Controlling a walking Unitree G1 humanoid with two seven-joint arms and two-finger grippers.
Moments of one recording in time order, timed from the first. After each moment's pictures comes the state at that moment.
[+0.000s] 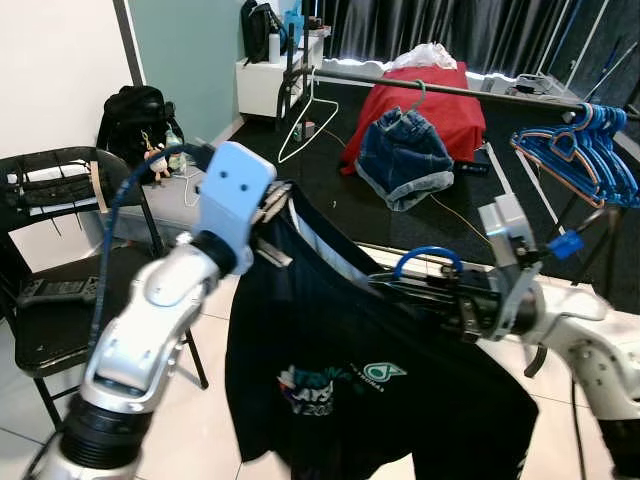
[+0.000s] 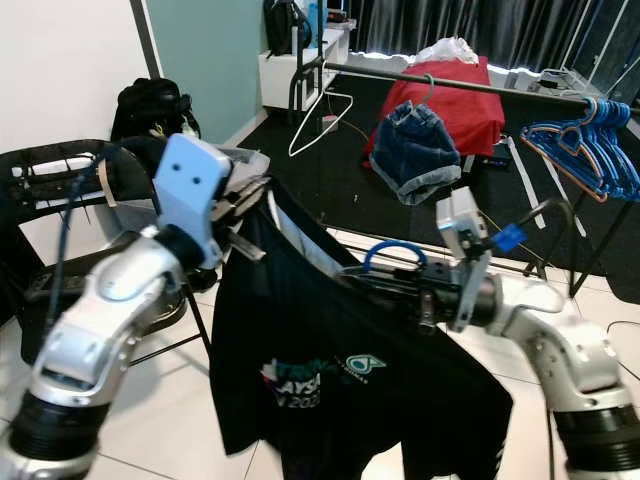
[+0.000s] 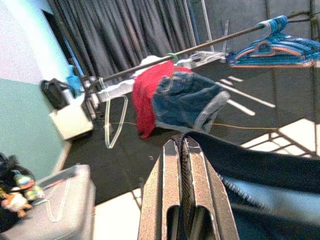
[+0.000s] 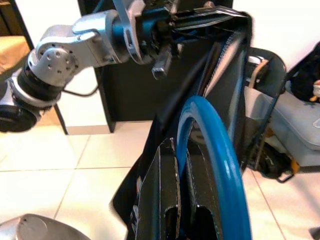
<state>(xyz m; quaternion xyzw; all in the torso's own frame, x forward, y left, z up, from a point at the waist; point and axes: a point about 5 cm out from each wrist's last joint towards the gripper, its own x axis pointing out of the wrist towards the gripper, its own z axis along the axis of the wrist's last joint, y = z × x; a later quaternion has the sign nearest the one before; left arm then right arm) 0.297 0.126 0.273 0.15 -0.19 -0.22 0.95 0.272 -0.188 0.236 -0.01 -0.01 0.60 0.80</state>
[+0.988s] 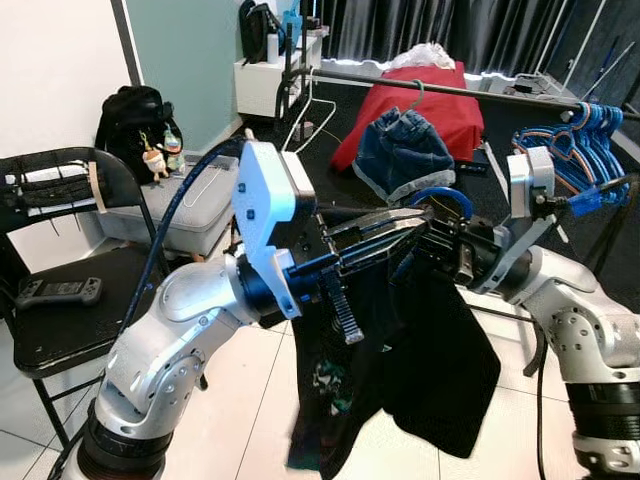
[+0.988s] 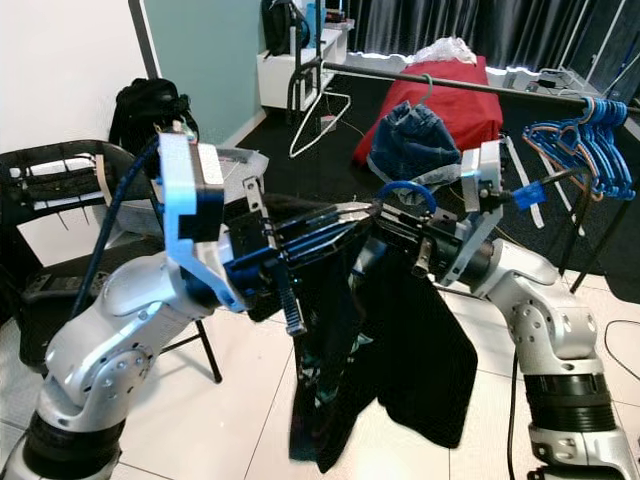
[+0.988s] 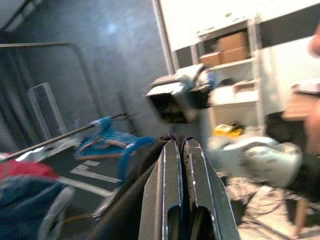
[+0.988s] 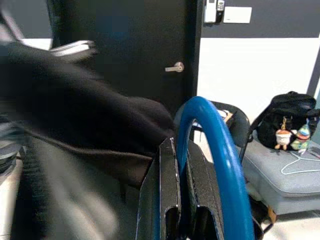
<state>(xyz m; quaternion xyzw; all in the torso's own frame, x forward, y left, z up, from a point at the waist) 0.241 0.062 0.297 0.00 -0.28 -0.53 0.80 0.296 -0.172 0.255 0.06 -0.12 0.56 0.82</state>
